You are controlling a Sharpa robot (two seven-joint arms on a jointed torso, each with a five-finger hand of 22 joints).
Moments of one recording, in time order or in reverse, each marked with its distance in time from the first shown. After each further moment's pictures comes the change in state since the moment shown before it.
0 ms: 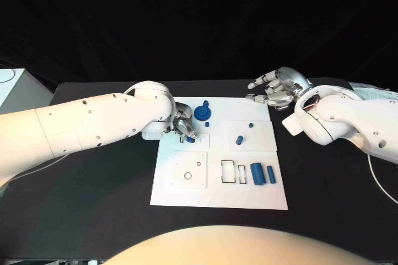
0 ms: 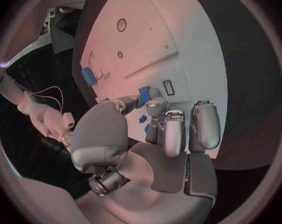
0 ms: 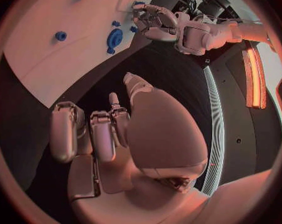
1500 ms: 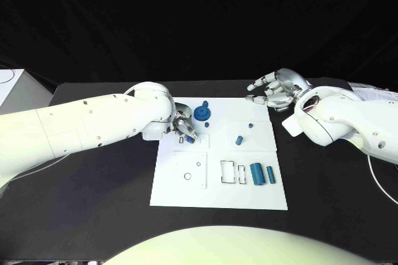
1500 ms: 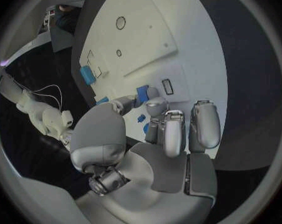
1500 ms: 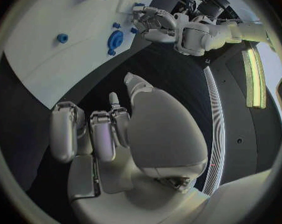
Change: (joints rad) left arm 0.004 0.007 -0.012 -0.011 0.013 -0.018 -0.004; left_hand -0.061 -0.014 -0.017 -0.030 -0.005 0.012 0.000 -0.003 -0.001 -0.006 -0.006 -0.001 -0.006 0.000 0.000 0.000 0.000 0.000 0.000 0.000 -0.008 -0.003; right arm -0.003 -0.003 0.000 0.000 0.000 0.009 -0.001; right_hand -0.011 0.003 0.000 0.000 0.000 0.000 0.000 0.008 0.002 0.000 0.000 0.000 0.000 0.000 0.000 -0.004 0.000 0.000 0.000 0.000 0.000 0.000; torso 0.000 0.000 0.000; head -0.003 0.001
